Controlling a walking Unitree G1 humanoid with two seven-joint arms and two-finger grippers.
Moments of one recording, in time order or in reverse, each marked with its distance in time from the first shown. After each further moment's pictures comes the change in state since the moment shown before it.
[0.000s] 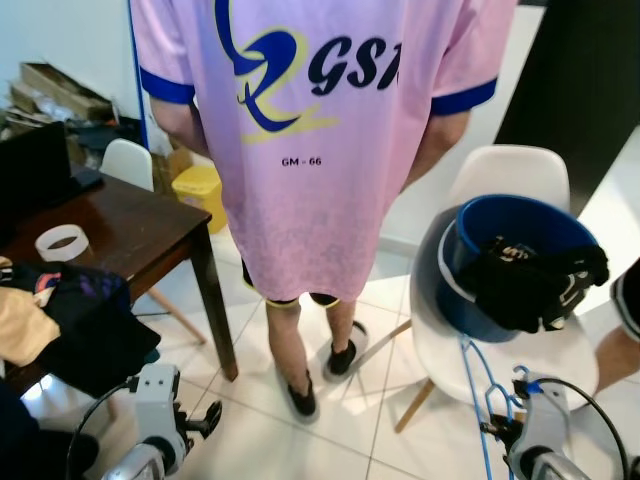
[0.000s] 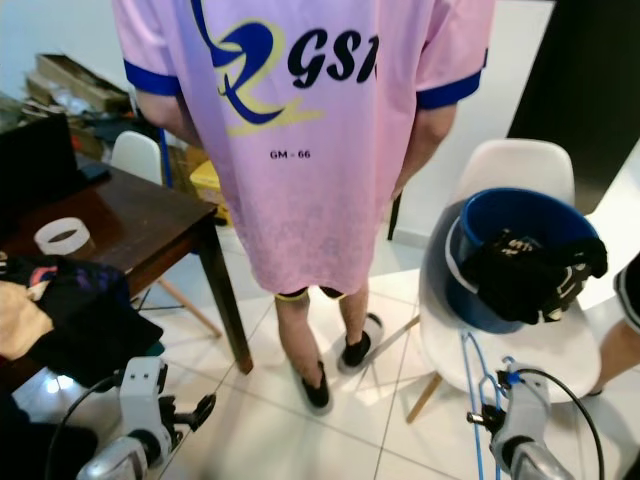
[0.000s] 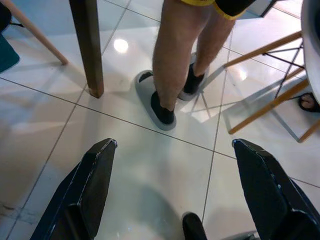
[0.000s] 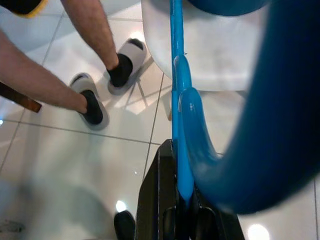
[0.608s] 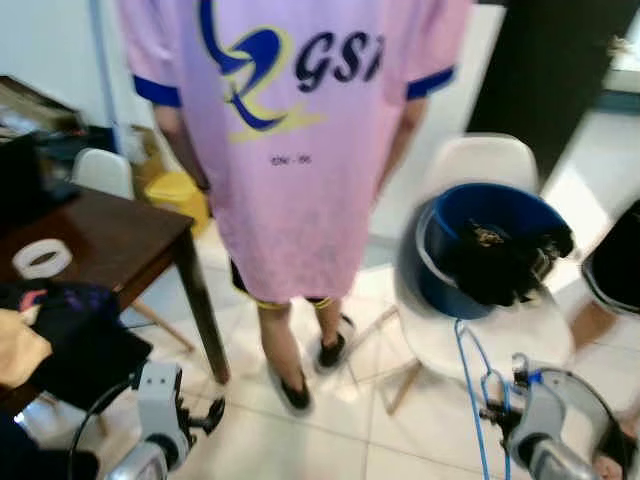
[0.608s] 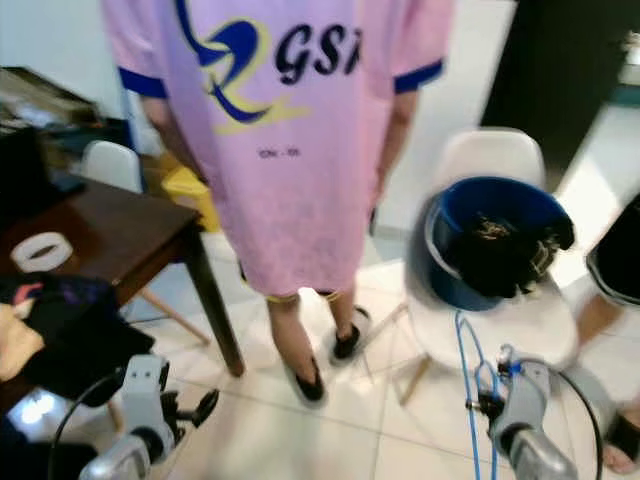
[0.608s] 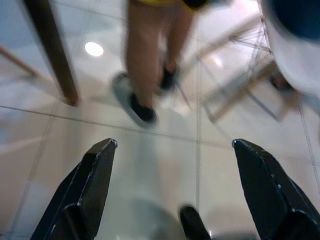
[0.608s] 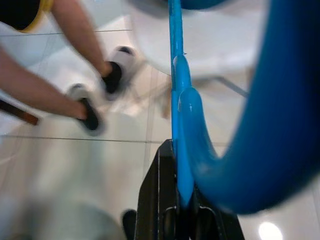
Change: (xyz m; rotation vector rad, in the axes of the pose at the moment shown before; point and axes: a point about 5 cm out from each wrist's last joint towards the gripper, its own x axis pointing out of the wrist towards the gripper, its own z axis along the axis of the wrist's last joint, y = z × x) left arm -0.002 -0.001 -0.002 -0.005 -0.008 0.002; right arm 0.005 0.007 0.008 0.005 -0.029 0.032
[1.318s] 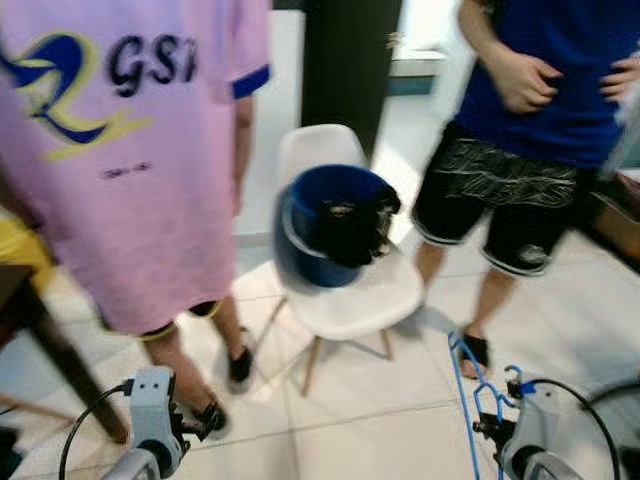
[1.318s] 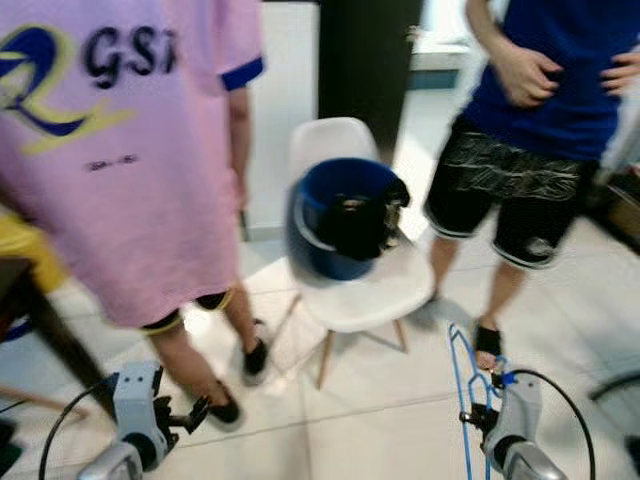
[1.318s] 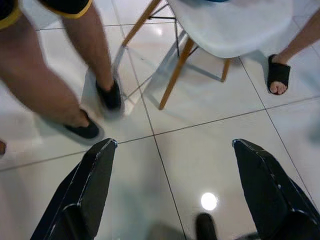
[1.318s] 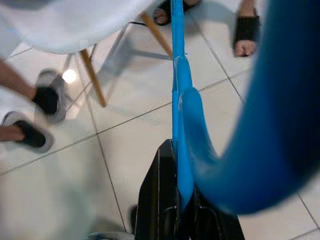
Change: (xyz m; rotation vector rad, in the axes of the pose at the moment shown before) left arm 0.000 0.000 0.005 0.001 -0.014 0.002; right arm -0.002 -0.002 -0.008 0.010 0.029 -0.003
